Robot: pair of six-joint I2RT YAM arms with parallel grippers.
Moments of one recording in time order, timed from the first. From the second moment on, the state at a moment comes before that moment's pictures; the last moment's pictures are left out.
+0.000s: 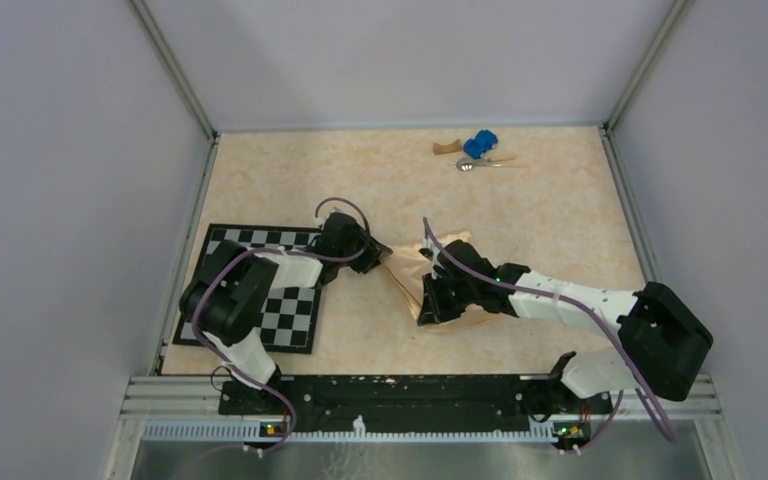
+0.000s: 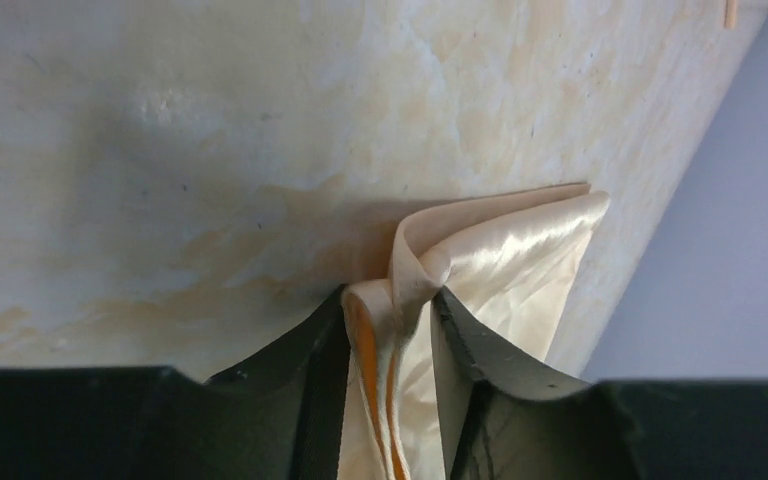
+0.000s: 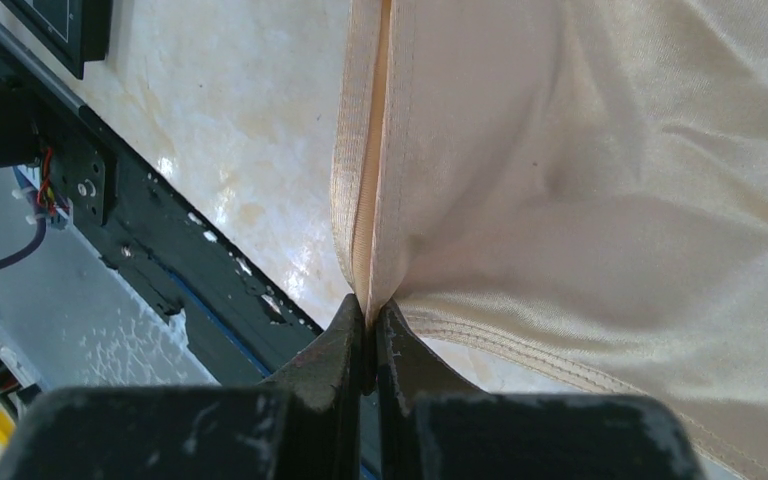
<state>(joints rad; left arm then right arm) -0.50 1.70 0.69 0.32 0.13 -1.25 0.87 1.34 0.72 -0.28 -0.27 0.58</state>
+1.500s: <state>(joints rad) -0.76 2.16 1.76 -1.28 -0.50 -1.45 0.75 1.35 0.29 0.38 -0.50 0.78</state>
